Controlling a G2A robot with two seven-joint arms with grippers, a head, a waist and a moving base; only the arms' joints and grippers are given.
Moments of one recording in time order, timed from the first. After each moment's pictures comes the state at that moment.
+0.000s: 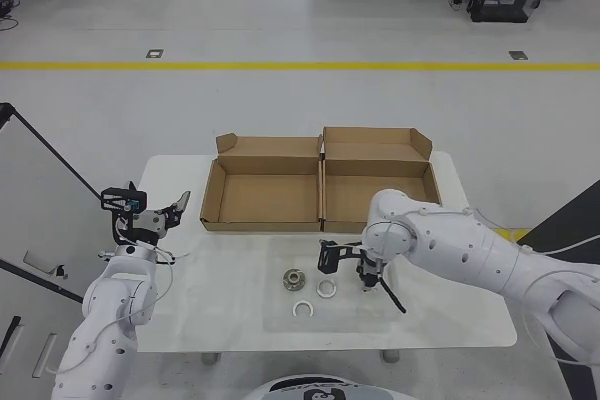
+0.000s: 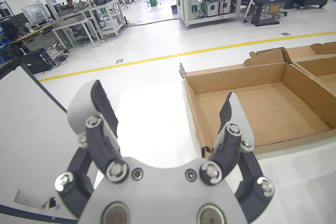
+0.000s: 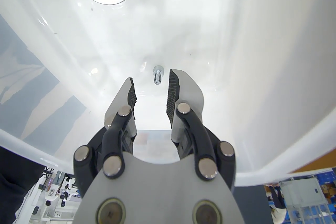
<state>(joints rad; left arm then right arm) 1.73 -1.15 -1.60 -1.80 1.33 0.00 0.00 -0.57 -0.99 0.17 -1.54 -0.45 -0.36 1.46</state>
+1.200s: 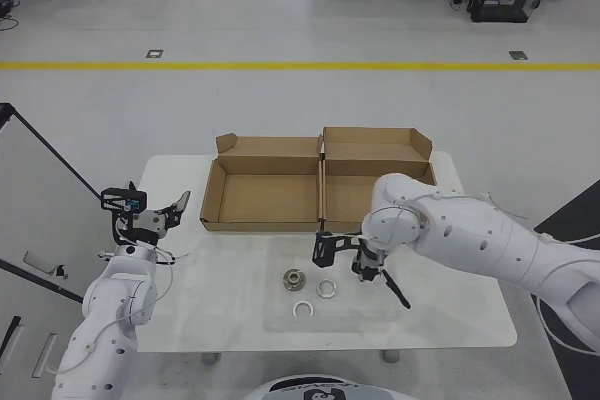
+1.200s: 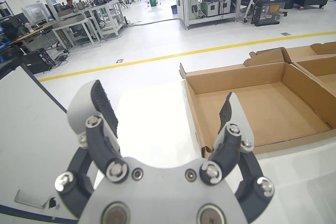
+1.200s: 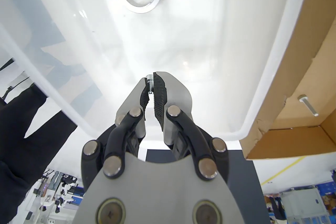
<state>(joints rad) 1.73 -1.15 -1.60 -1.80 1.33 0.00 0.00 -0.44 -0.94 0.17 -1.70 -0.29 -0.32 1.50</state>
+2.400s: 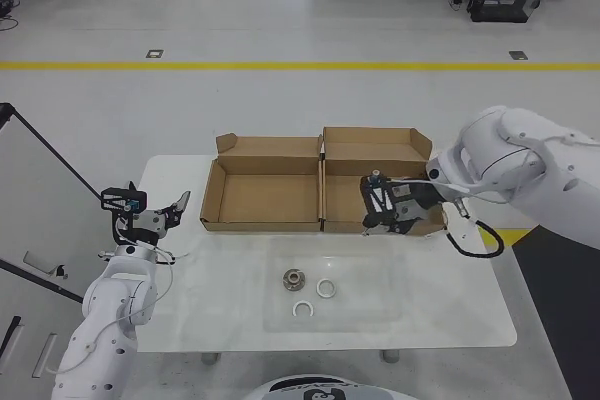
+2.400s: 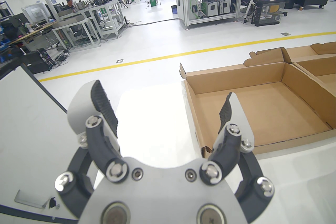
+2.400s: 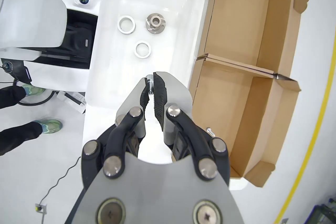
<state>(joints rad) 1.73 -1.15 -1.60 -1.80 1.33 0.00 0.00 -0.17 -0.62 0.17 -1.73 -0.21 -0.99 0.83</state>
